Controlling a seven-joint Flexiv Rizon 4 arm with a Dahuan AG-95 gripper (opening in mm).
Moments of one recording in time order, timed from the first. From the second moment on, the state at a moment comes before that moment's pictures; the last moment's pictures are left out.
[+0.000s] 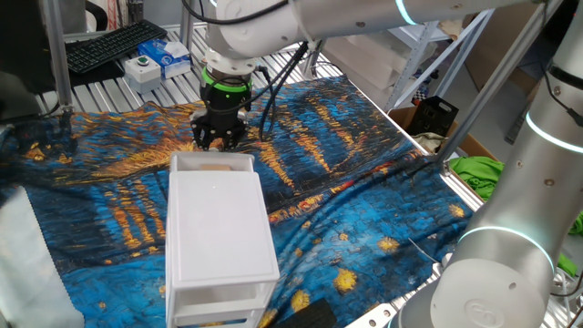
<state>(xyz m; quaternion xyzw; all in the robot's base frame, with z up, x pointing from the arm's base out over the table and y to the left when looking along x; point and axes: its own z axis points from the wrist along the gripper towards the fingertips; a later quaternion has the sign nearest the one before) 0.525 0.124 0.149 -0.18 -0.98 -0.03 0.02</state>
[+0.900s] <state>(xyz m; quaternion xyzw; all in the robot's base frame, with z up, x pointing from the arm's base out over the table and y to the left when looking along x) 0.514 0.128 0.150 -0.19 -0.98 -0.03 0.01</state>
